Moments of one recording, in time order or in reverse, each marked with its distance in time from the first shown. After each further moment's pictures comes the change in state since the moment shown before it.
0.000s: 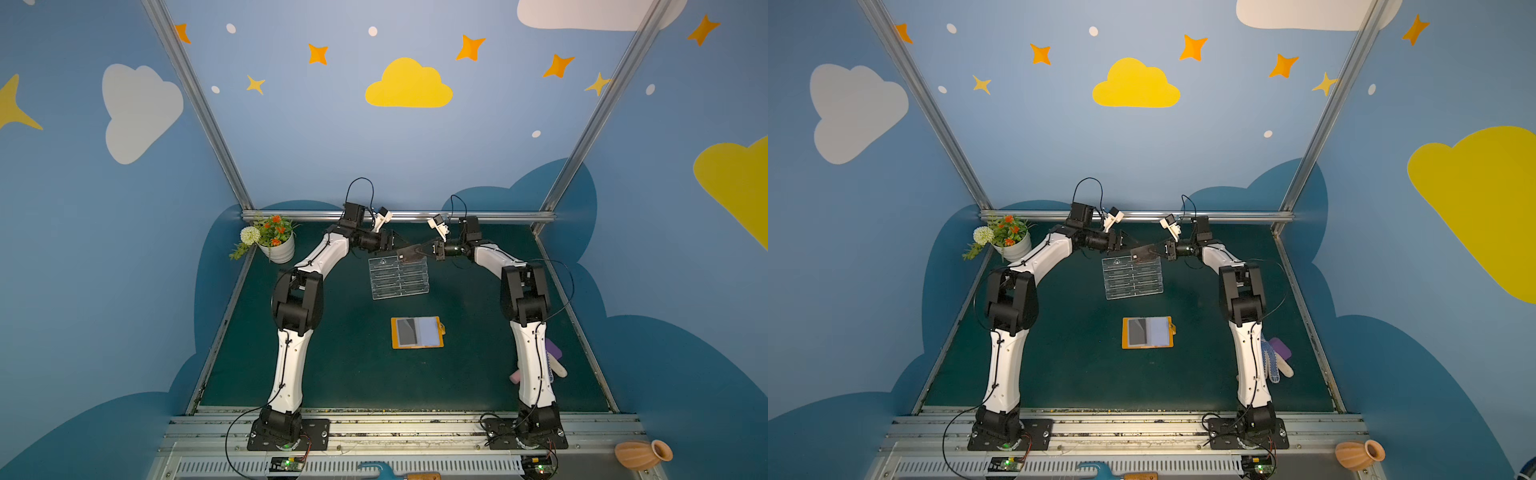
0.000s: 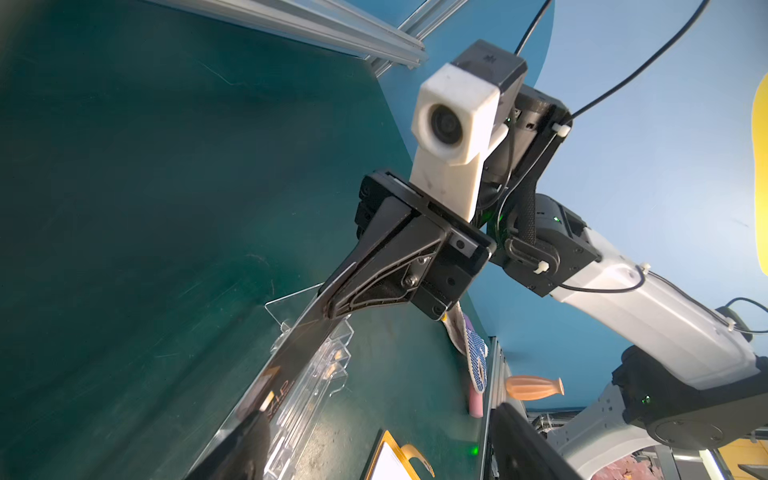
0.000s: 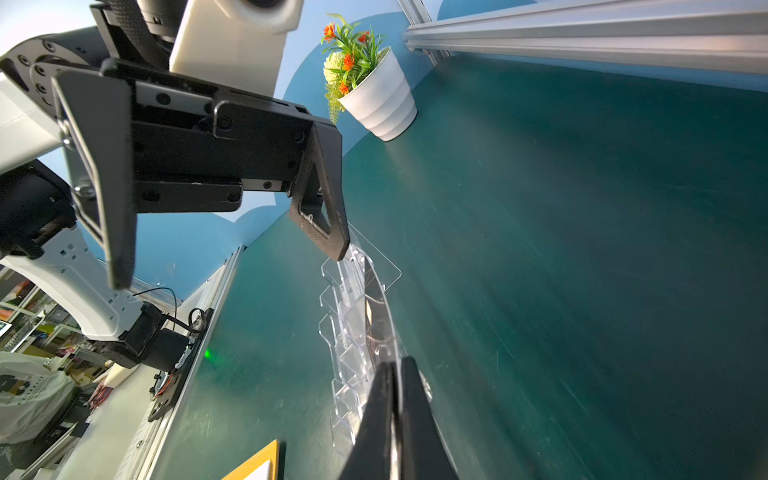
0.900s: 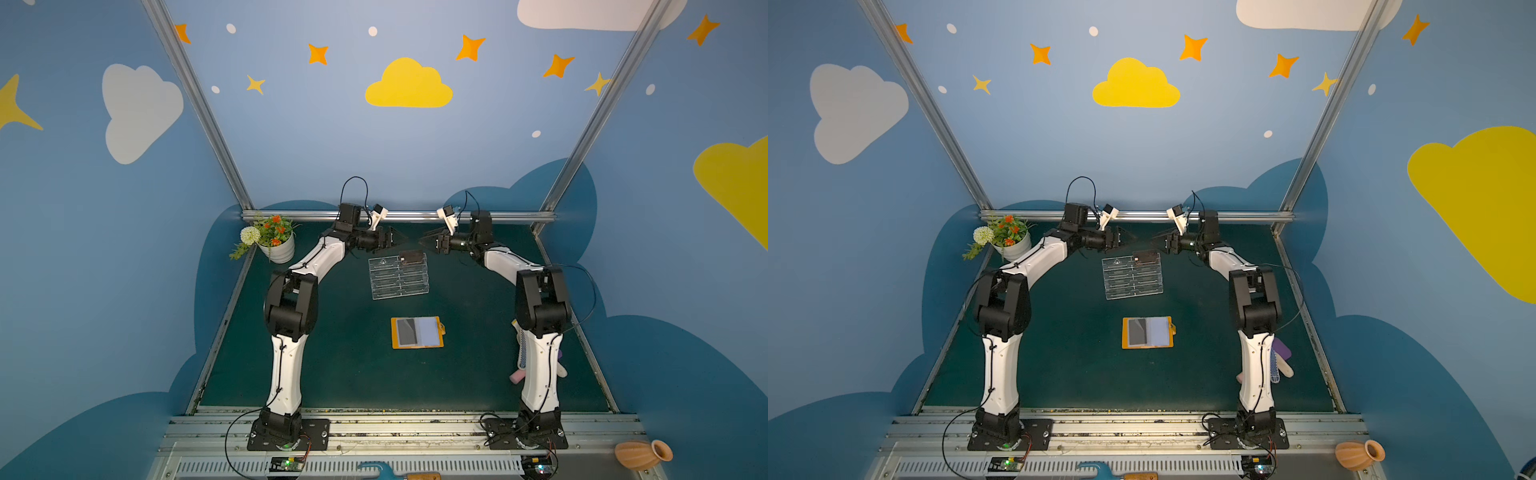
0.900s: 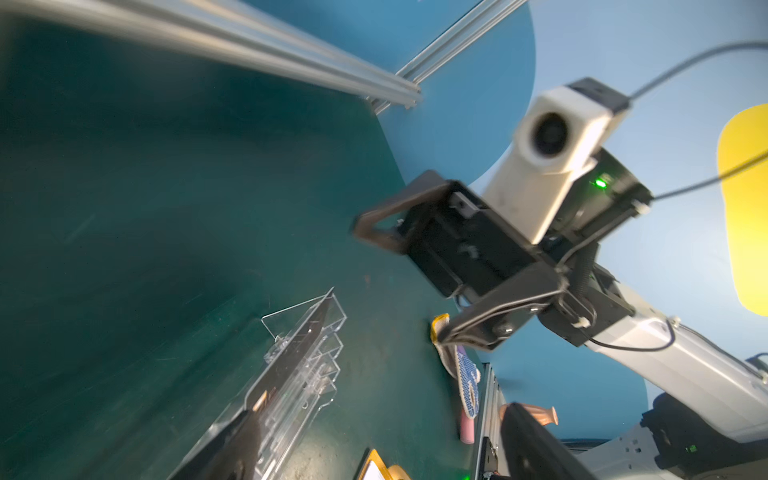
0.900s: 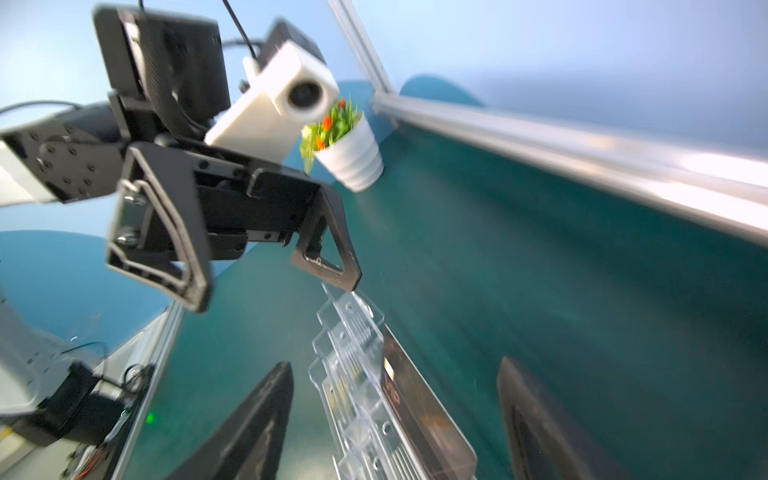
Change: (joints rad) left arm 0.018 -0.146 -0.192 0.249 -0.048 -0.186; right arm -0.012 -0.307 -0.304 0.349 0.219 0.197
